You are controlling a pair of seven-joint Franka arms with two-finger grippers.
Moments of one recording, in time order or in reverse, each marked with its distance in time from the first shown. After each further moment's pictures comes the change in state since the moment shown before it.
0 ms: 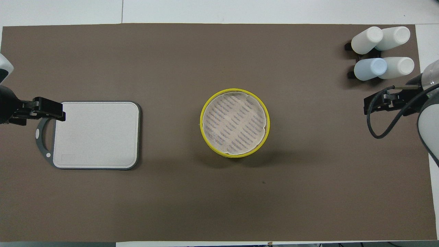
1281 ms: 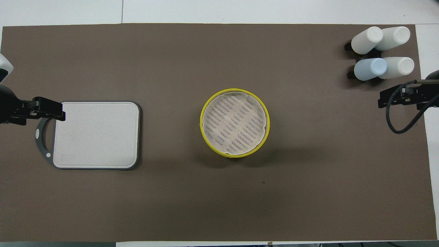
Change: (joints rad) left arm 0.000 0.000 0.000 0.002 0.000 0.000 0.000; right arm -0.005 -0.003 -0.055 0.010 0.008 0.013 -0.046
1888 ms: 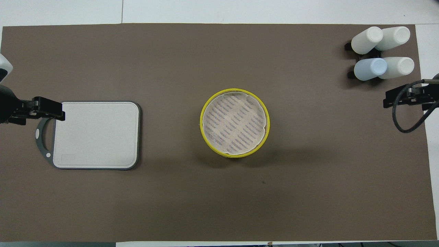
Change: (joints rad) left arm 0.000 0.000 0.000 0.001 0.000 0.000 0.000; right arm -0.024 -0.004 0.008 0.000 0.001 -0.002 -0.015
